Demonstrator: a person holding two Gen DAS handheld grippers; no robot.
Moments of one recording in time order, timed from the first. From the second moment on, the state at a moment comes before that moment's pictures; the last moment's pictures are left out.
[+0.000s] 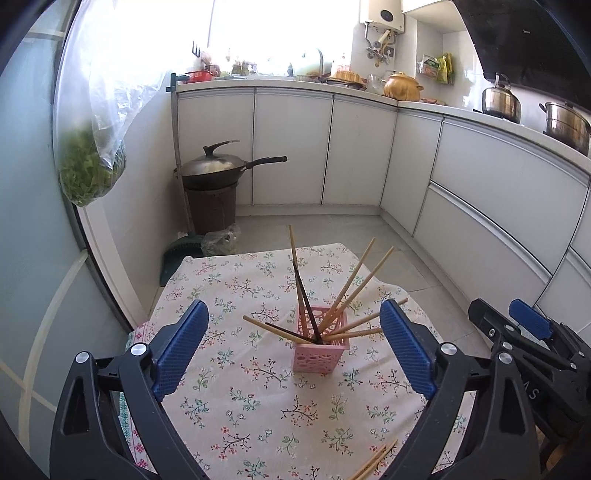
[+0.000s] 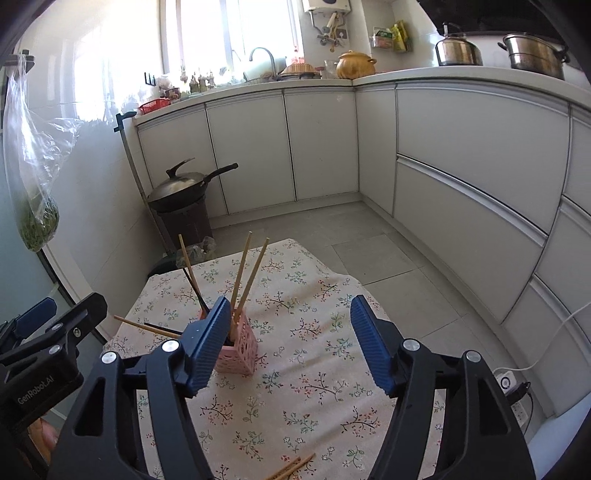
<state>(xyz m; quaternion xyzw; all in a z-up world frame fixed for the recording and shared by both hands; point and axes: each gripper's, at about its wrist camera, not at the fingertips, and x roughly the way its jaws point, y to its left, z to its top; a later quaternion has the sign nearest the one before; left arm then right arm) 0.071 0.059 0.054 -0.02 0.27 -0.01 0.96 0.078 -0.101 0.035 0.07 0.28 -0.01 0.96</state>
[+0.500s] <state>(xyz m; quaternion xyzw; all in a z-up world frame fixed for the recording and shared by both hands) 0.087 0.036 -0.024 0.03 0.41 -0.04 0.91 0.051 -0.149 -0.016 0.11 0.34 -0.06 0.93</state>
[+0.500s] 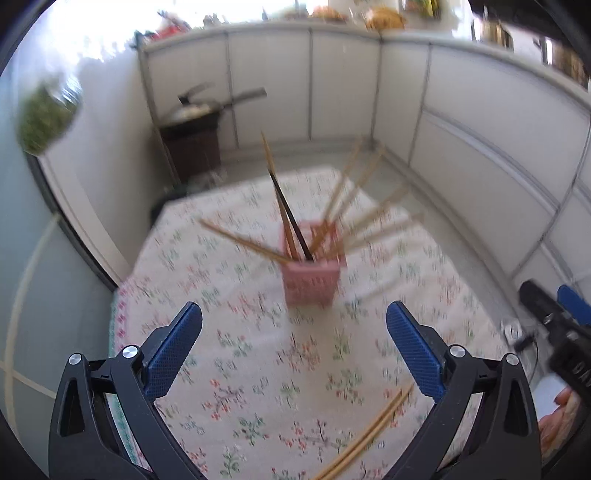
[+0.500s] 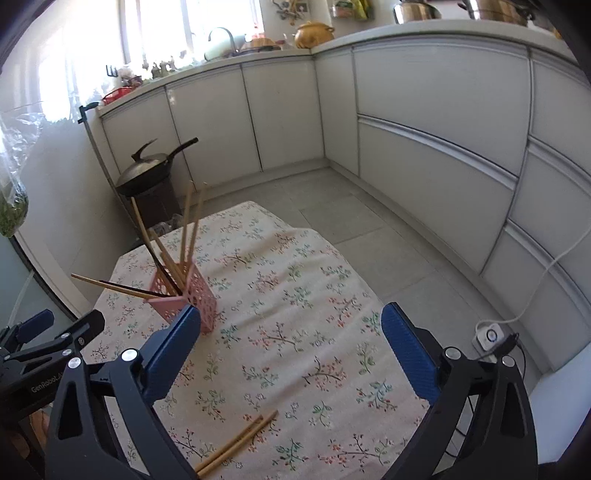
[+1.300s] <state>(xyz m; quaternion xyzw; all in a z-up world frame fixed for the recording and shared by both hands) 0.111 -0.029 -0.176 0.15 0.63 -0.10 0.76 0.020 -0.215 -0.099 0.21 0.46 -0.09 0.86</state>
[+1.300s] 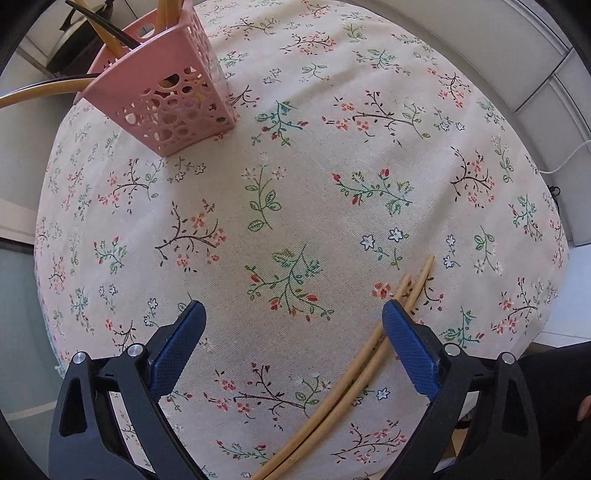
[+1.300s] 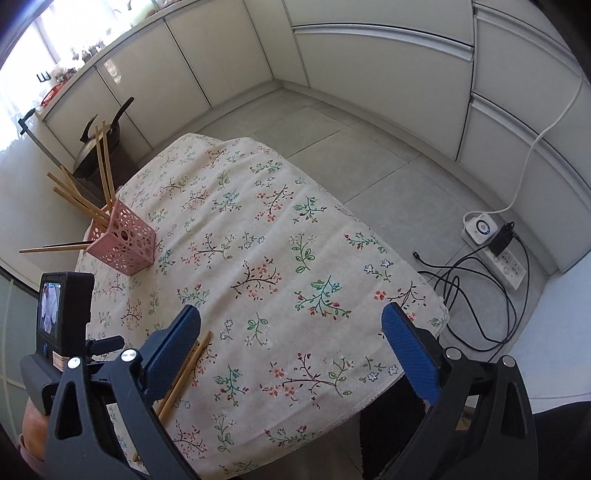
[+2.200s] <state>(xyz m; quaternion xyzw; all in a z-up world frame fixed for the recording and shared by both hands) 0.113 0.020 -0.183 0.08 0.63 -0.15 0.76 0.054 -0.178 -0.143 0.25 0.53 -0.07 0.81</state>
